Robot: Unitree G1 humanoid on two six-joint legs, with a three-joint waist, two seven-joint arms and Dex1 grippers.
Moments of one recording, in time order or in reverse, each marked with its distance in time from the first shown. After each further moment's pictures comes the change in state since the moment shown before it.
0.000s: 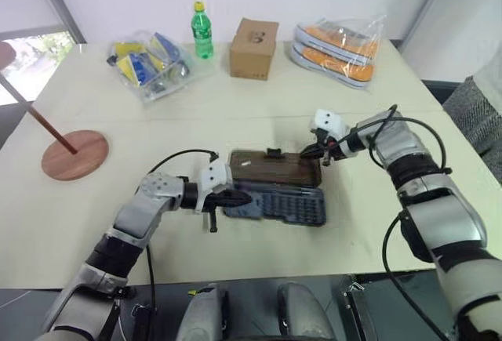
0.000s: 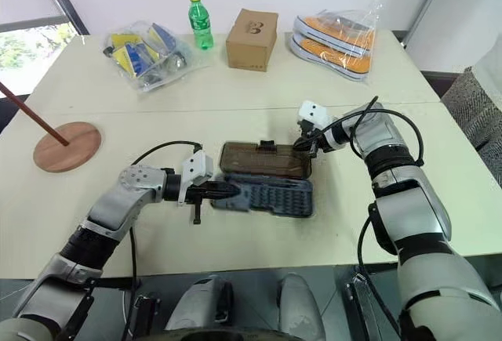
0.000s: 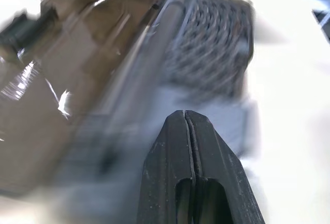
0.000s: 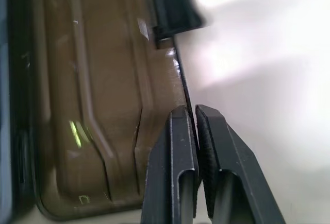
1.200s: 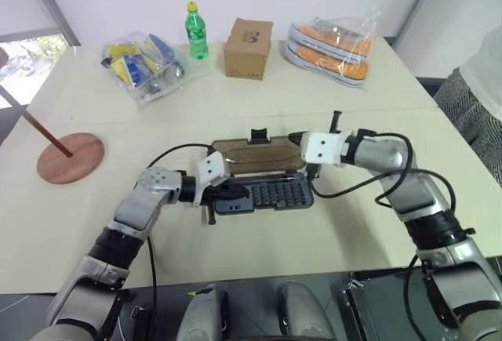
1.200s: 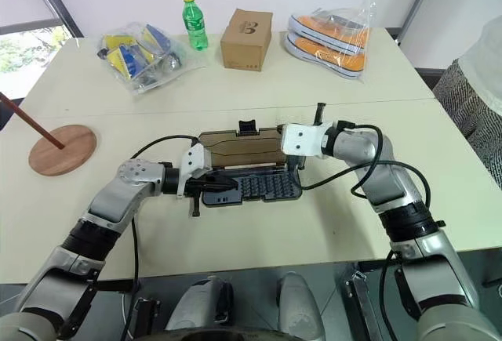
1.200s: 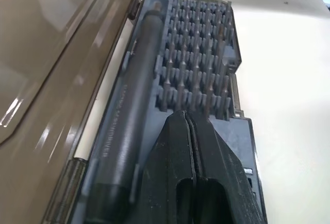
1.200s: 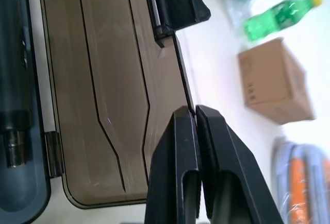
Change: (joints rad) left arm -0.046 -0.014 0.027 0.070 0.008 -0.018 0.006; right arm 0.509 -0.105 -0.078 -0.973 -0.206 -0.258 -0.525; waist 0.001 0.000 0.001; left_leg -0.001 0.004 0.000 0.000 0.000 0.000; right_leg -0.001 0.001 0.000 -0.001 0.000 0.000
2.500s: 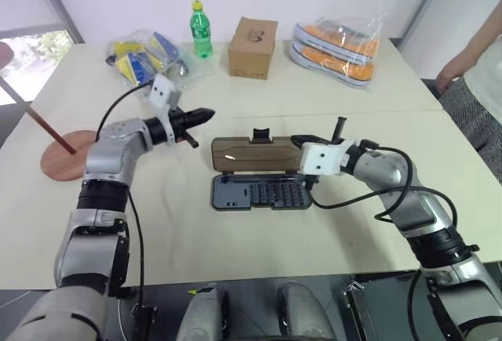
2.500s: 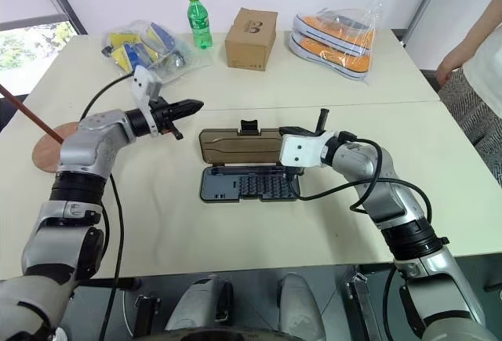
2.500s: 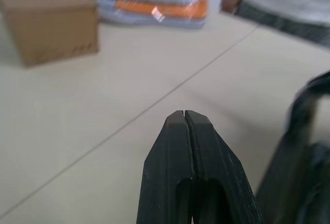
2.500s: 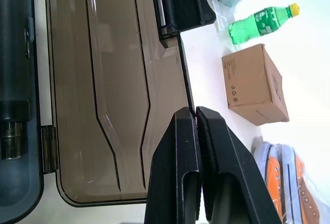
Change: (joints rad) left arm -0.312 -0.020 0.274 0.447 -0.083 0.018 0.174; right arm 0.060 -0.007 0.002 -0.051 -0.051 0.003 -0.073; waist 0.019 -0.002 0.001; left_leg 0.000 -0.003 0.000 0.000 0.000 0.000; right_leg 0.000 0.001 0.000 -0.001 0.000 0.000
